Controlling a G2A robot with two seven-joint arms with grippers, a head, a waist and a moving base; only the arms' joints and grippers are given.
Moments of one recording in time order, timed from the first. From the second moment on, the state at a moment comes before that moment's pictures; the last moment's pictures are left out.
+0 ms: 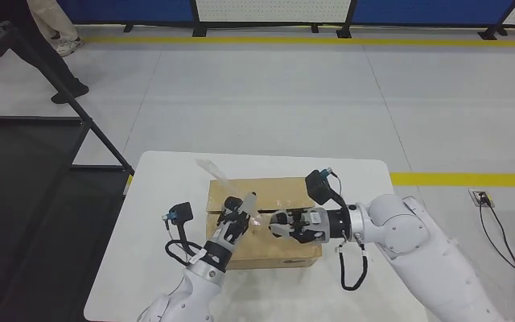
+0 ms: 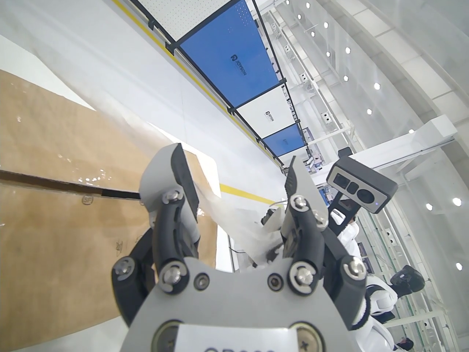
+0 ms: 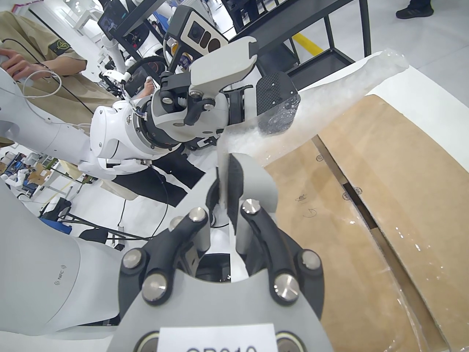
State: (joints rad) left arm 1.30 -1.31 -1.15 -2.05 0.38 0.21 -0.04; right arm -0.66 -1.04 0.98 -1.53 0.02 -0.73 0.92
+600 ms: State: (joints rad) left arm 1.33 -1.31 -1.20 -2.07 0.37 0.20 -0.03; right arm -0.68 -1.03 1.05 -1.50 0.03 -0.72 0.87
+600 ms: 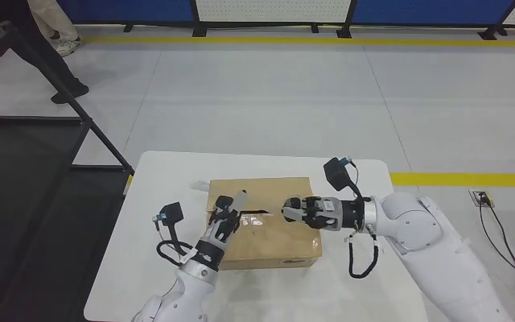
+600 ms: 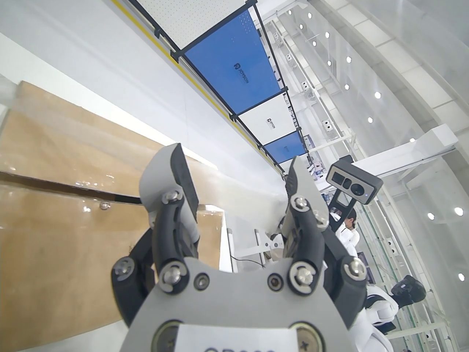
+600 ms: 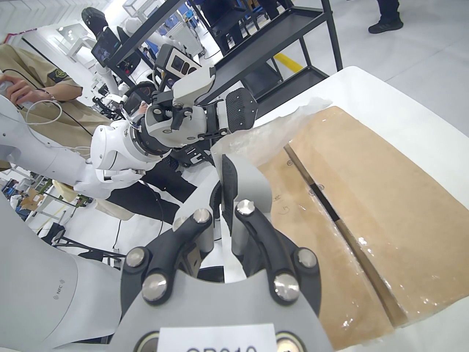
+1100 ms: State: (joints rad) left arm 1.46 -1.30 -1.47 -2.09 0.14 0.17 -0.07; right arm -0.69 -1.02 1.09 -1.51 0.01 -0.71 0.84
